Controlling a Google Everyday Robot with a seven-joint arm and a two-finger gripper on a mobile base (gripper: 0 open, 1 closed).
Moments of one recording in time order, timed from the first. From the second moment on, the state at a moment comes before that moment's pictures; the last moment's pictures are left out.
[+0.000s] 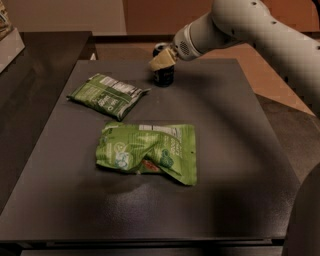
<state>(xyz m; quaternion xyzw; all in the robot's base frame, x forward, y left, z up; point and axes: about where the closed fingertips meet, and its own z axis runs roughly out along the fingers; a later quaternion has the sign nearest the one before) 0.737 -0.024 0.906 -0.41 0.79 0.17 0.41</state>
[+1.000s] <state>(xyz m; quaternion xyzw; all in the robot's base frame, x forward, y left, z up) 0.703 -0.037 0.924 -0.44 0.77 0.19 0.42</state>
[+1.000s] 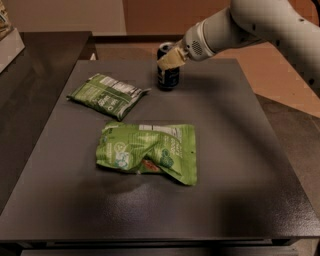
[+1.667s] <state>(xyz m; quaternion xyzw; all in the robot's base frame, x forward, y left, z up) 0.654 -0.053 0.930 -0.47 0.77 0.20 0.39</state>
